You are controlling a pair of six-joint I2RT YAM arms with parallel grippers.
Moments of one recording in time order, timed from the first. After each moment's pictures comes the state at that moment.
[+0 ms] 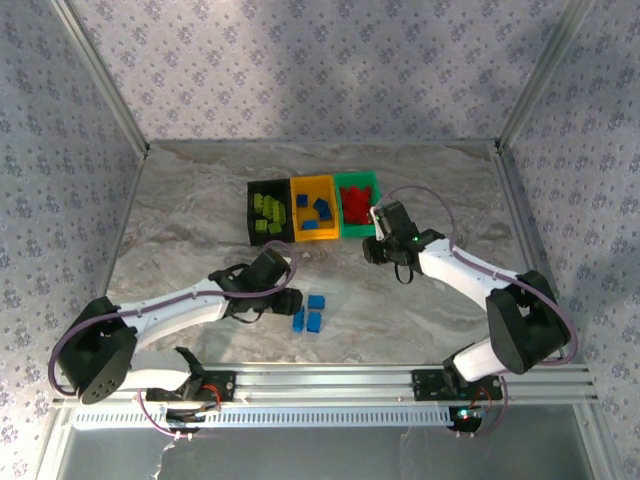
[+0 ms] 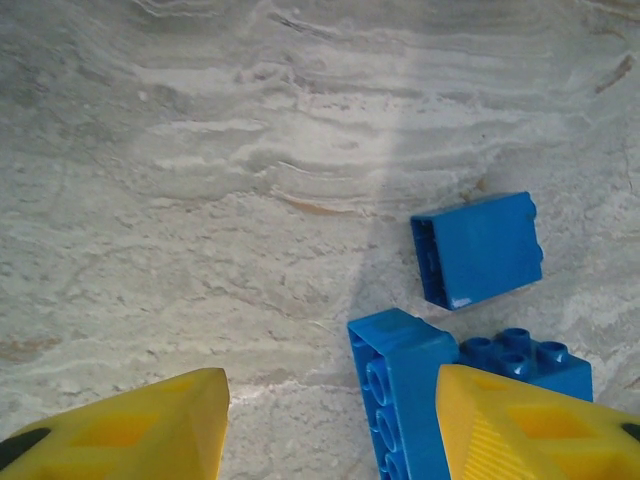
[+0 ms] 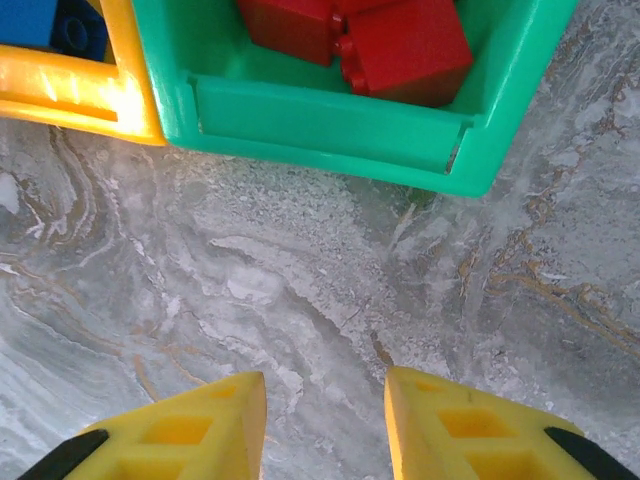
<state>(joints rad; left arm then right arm) -0.85 1.28 0.65 -0.44 0.04 -0.61 0.52 1.45 0.86 -0.35 0.05 0.22</state>
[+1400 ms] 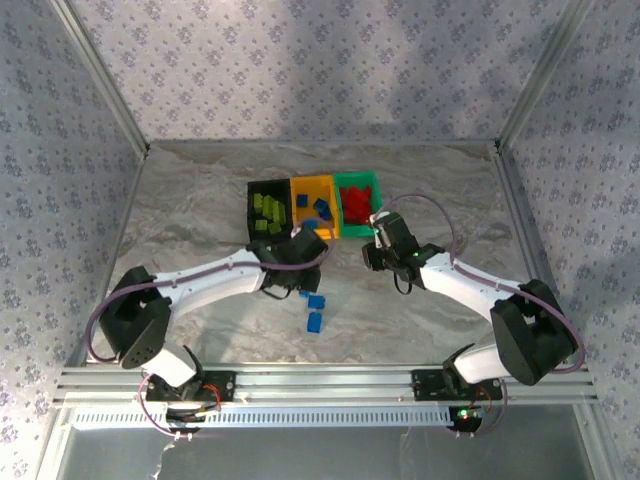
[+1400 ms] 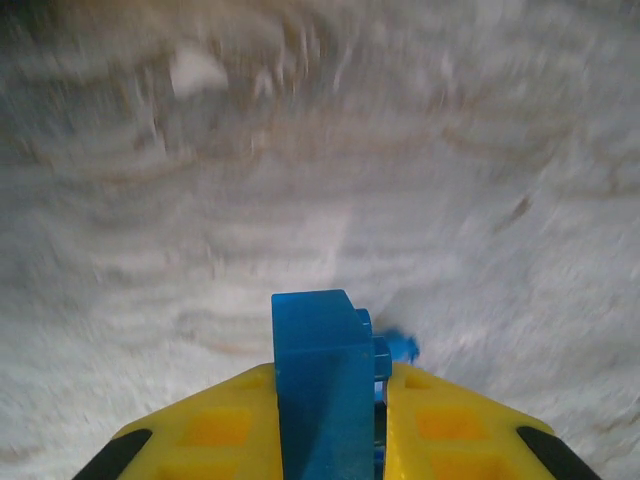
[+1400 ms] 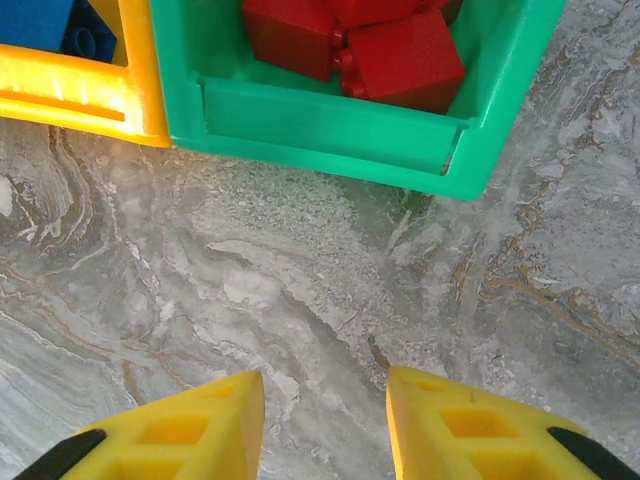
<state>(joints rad) -0.91 1.56 1.09 -0.64 -0.12 -0.61 0.56 1.39 0.76 -0.23 0.13 0.22</state>
